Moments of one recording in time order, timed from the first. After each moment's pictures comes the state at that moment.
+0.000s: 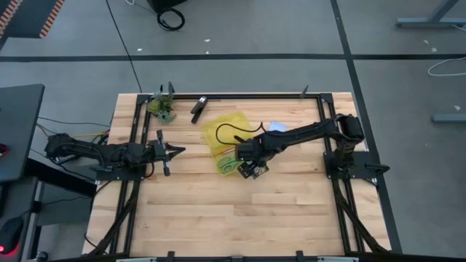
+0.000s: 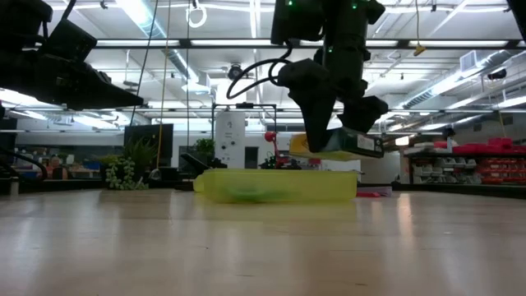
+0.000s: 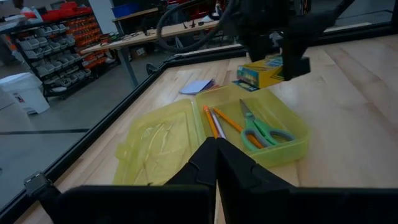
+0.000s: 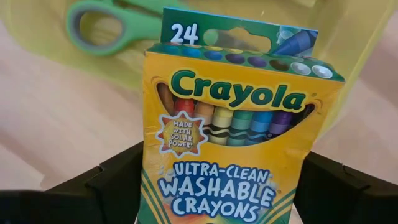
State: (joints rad) left arm -0.15 0.25 0.01 0.08 -0.45 0.14; right arm 0.04 1.87 1.40 -0.93 0.03 0.94
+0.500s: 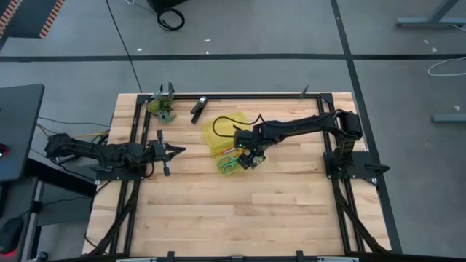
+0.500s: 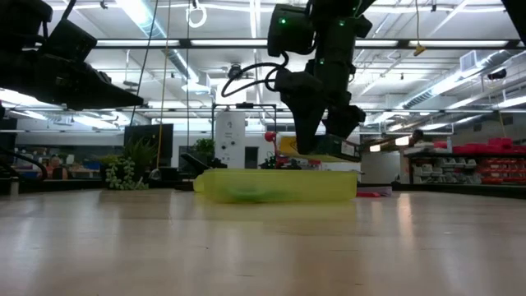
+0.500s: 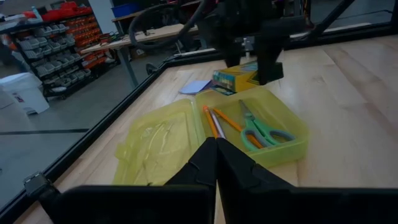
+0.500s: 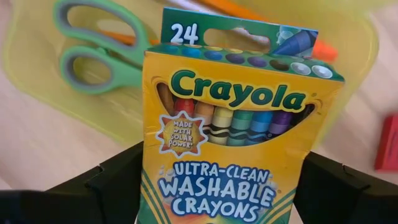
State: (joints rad) left arm -0.15 0.25 0.01 0.08 -0.45 0.14; right arm -0.06 1.87 1.40 -0.87 0.03 0.70
